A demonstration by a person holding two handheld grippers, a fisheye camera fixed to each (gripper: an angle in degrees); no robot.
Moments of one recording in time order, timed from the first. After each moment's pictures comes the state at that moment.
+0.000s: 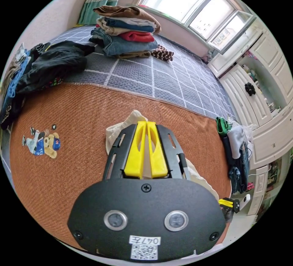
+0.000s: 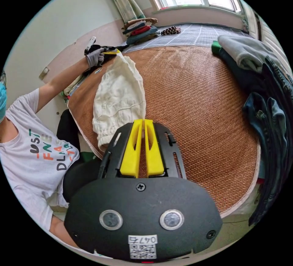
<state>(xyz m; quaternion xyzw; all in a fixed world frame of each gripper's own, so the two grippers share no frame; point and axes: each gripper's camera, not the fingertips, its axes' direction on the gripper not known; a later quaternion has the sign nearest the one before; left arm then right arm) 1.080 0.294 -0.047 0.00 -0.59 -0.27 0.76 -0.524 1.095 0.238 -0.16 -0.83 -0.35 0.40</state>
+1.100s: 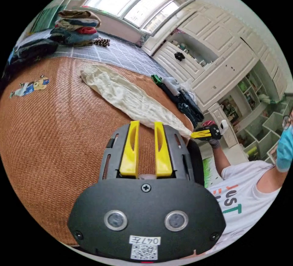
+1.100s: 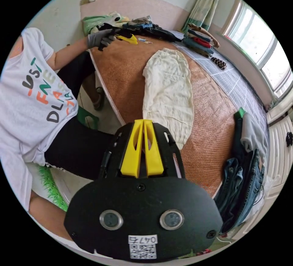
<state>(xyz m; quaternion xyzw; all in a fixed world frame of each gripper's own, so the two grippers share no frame) 1.232 0.448 -0.212 -0.01 -0.35 -0.18 0.92 -0.326 1.100 -0.064 0.09 -0.77 -0.53 0.35</state>
